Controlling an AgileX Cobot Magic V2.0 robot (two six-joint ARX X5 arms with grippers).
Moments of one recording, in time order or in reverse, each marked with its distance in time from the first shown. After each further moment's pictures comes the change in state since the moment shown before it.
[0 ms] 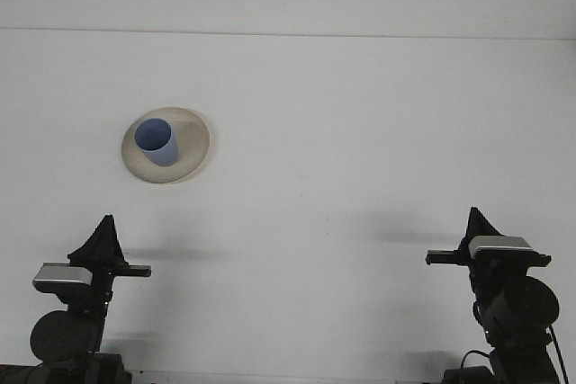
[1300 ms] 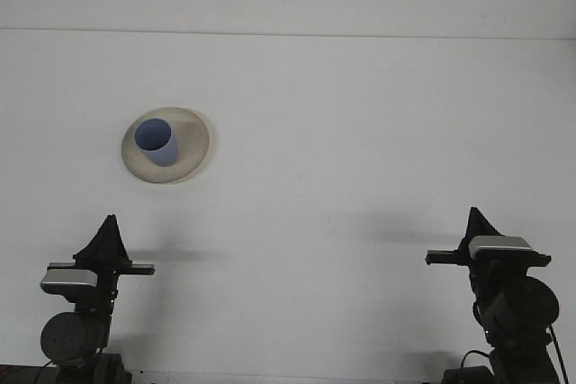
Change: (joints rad) left arm 0.012 -0.012 -0.127 0.176 0.001 -0.004; right arm 0.000 0.000 0.000 0.000 0.000 0.000
